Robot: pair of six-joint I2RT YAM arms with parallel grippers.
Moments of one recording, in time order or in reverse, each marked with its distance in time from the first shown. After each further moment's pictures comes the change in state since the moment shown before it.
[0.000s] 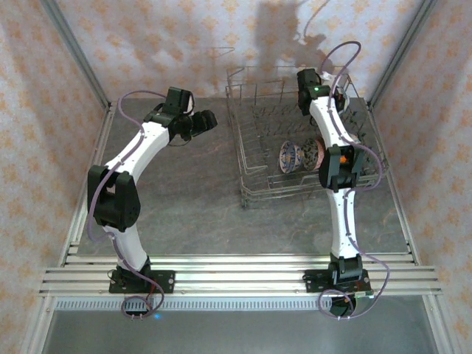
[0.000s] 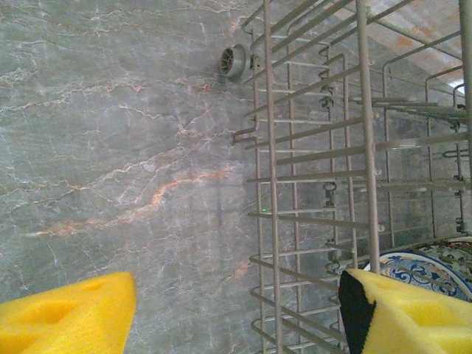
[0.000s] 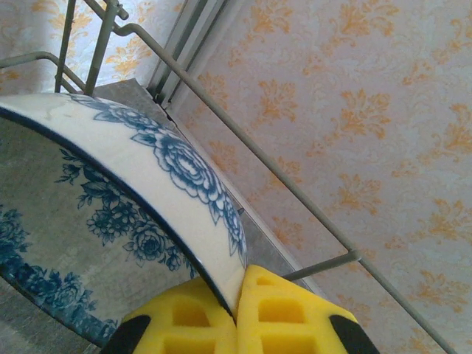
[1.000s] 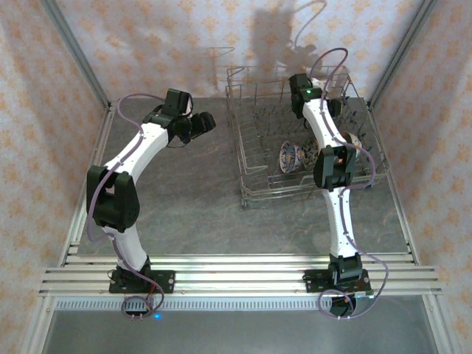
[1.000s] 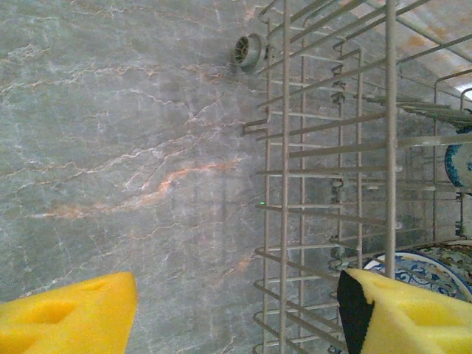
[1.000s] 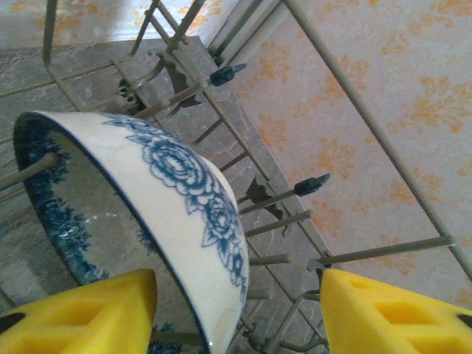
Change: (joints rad) left arm 0.005 -0.013 -0.029 -0.011 0.006 -0.035; right arm 0.035 0.069 0.061 -0.066 -0.119 -0.041
